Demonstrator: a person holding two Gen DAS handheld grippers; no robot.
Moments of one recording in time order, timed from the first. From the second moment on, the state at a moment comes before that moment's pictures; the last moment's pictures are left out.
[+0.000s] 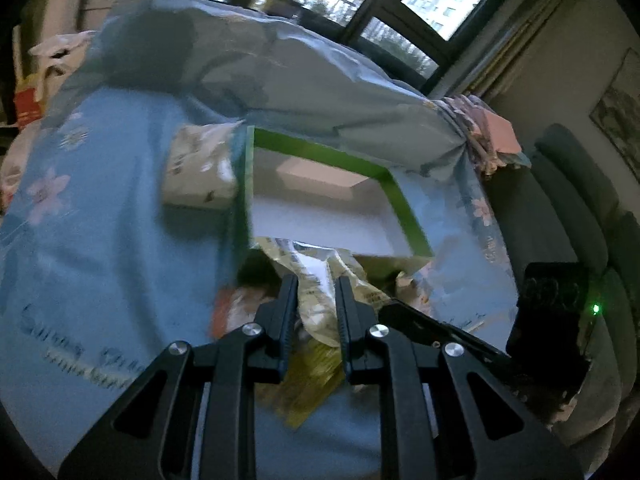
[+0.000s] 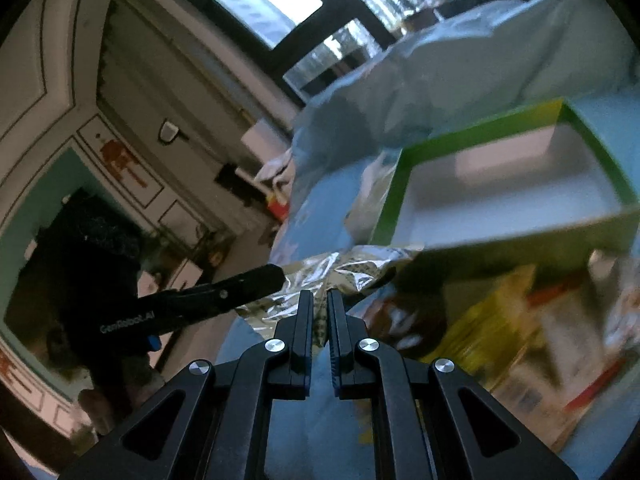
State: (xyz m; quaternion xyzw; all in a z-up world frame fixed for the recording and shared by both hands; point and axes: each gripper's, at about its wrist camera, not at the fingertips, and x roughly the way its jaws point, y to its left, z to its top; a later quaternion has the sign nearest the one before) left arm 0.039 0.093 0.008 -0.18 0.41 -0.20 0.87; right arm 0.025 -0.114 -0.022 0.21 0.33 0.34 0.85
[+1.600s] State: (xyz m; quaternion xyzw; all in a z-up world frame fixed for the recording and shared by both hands) left arm 0.073 0.046 -0.020 -0.16 0.44 -0.18 0.87; right arm 0.061 -0.222 -0.034 0.24 0.37 0.18 0.88
